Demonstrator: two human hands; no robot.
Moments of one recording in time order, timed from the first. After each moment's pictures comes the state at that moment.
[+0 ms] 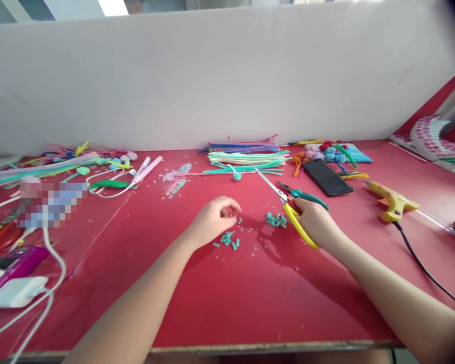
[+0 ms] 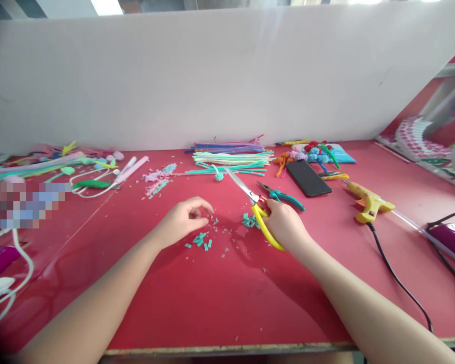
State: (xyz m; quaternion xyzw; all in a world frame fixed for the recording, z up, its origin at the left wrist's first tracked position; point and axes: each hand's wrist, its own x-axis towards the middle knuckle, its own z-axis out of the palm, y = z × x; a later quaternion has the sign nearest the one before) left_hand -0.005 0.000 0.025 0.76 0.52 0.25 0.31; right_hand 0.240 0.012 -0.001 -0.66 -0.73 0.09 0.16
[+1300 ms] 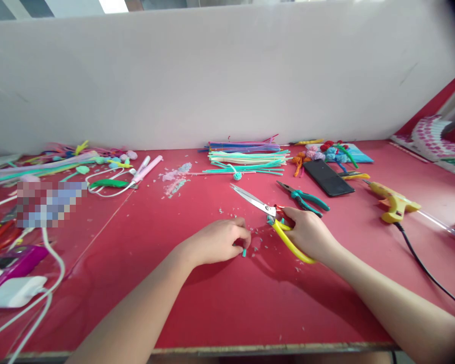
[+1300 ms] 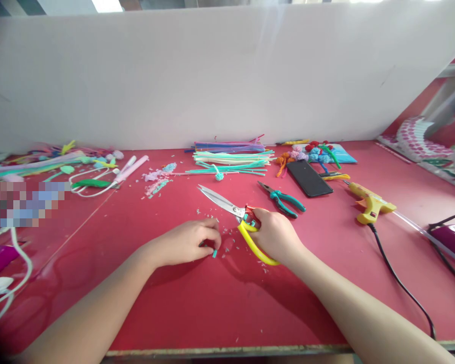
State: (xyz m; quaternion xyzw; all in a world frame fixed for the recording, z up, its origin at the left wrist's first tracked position) left_hand 0.002 -0.015 0.026 0.88 0.39 0.05 0.27; right_hand 0.221 -0.013 0.009 -0.61 -0.76 0.15 0.17
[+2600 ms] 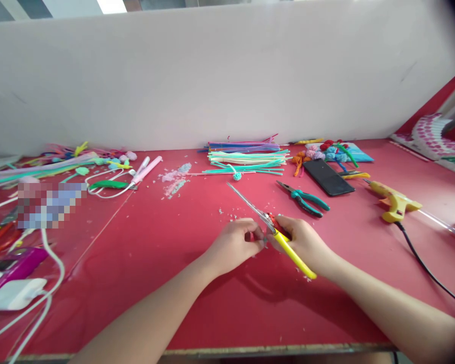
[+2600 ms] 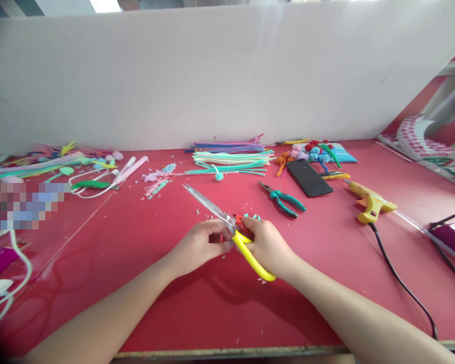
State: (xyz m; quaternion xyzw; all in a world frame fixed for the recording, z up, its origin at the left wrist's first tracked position) left_hand 0.038 -0.030 0.014 0.75 0.48 0.25 0.38; right_hand 0.206 -0.030 0.010 -0.51 -0.73 0.36 0.25
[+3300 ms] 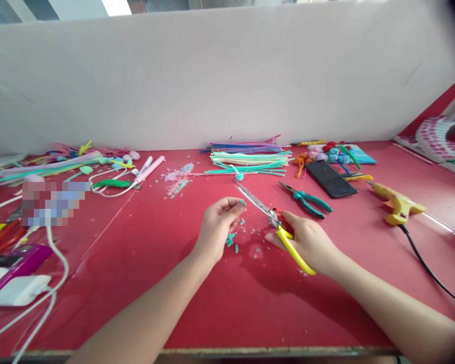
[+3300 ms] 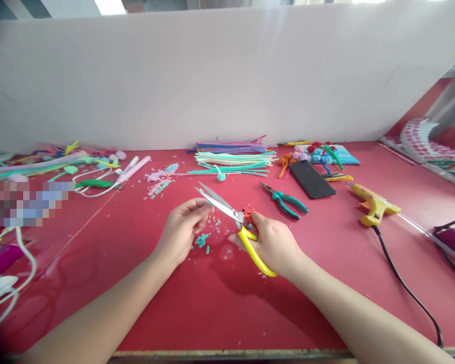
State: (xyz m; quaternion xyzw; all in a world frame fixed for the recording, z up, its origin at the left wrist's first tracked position) left_hand 0.025 -0.016 0.022 0.46 0.47 0.53 0.54; right_hand 0.213 -0.026 0.011 -0.57 -0.79 0.15 0.18
